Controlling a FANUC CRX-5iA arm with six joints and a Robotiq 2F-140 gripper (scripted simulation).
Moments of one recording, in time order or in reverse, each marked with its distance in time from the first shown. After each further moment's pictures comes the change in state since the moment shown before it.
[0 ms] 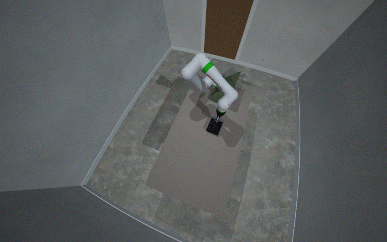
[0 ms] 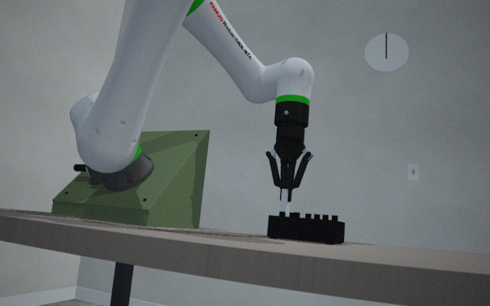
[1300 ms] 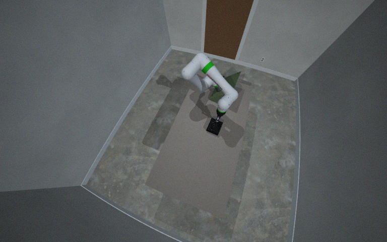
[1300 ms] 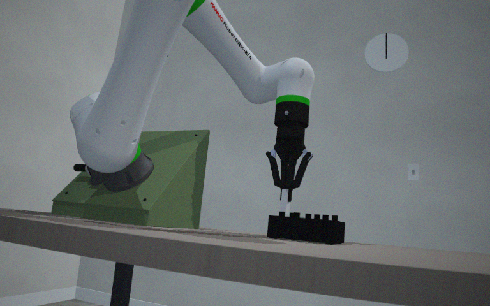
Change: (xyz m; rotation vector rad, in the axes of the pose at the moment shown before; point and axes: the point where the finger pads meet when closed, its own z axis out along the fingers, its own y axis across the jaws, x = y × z) arm -0.002 0.000 0.000 0.000 0.000 0.000
